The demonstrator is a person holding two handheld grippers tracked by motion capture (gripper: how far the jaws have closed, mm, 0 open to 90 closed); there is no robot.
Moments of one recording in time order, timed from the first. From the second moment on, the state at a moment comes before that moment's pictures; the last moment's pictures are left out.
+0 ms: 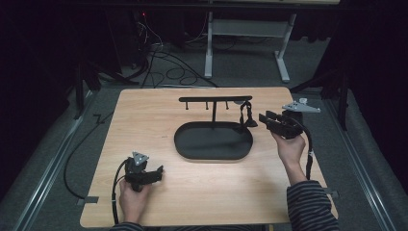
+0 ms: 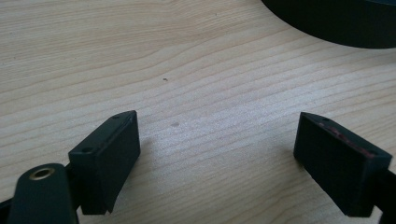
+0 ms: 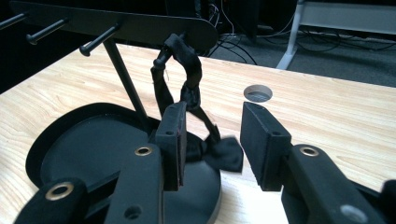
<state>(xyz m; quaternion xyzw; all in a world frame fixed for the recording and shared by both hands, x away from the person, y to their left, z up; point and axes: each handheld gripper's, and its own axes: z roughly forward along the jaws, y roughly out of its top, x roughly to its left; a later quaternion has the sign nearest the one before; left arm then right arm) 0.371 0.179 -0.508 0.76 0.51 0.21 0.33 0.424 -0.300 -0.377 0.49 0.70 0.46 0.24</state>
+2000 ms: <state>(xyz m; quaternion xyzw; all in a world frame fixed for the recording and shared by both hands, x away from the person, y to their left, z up) 0.370 0.179 -0.509 0.76 0.51 0.21 0.34 0.344 -0.335 -0.400 0.51 0.68 0.47 0.24</state>
